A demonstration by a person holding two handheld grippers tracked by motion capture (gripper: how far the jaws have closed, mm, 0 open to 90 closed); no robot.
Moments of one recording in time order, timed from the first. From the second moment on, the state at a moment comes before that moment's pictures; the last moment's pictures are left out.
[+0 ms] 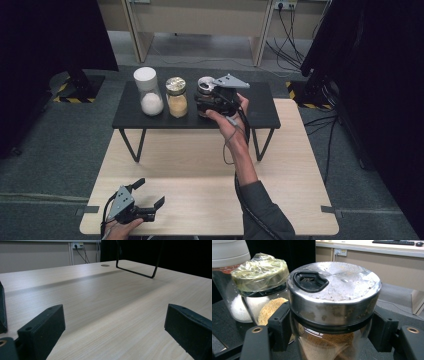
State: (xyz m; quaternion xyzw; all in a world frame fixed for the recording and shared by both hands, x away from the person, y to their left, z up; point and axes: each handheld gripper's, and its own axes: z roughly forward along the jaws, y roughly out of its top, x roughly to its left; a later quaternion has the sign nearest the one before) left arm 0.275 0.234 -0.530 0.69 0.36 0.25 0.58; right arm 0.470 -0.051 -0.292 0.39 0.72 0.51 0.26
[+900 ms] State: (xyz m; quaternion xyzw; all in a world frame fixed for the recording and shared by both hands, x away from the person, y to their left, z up) left arm 0.275 0.234 -0.530 0.69 0.36 0.25 0.58; right arm 0.477 -0.044 -0.303 0.39 0.72 0.51 0.26
